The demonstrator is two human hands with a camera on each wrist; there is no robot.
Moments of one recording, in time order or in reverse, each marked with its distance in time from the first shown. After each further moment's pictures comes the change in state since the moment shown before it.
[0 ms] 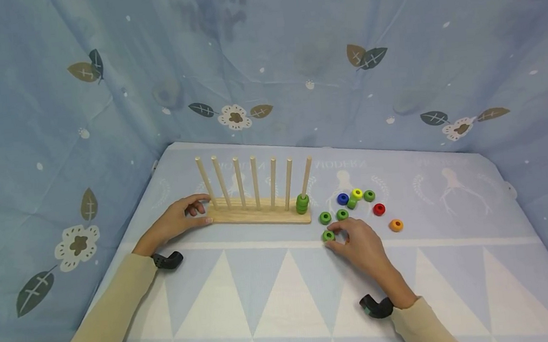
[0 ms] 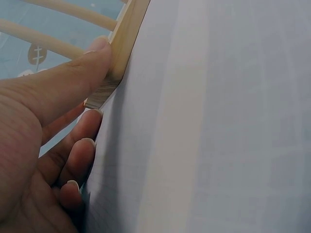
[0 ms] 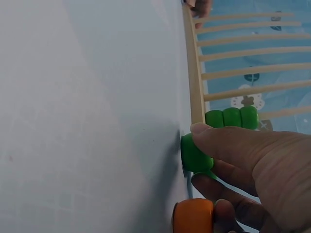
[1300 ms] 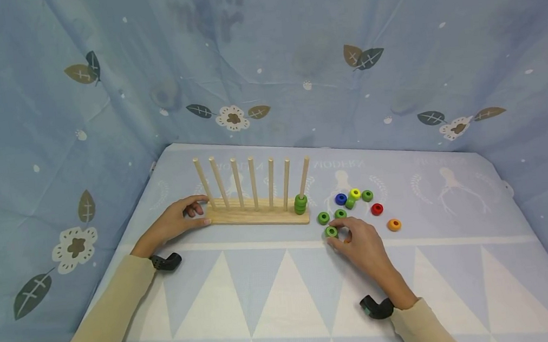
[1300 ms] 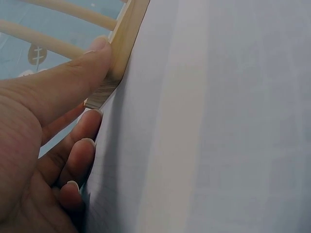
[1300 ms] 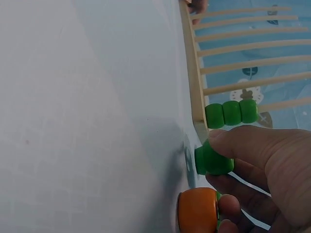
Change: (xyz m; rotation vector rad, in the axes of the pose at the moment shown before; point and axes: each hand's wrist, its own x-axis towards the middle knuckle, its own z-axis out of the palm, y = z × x) left_hand 0.001 0.003 0.000 0.008 0.000 0.003; right_hand -0.006 0.003 -0.001 0.069 0.105 -0.020
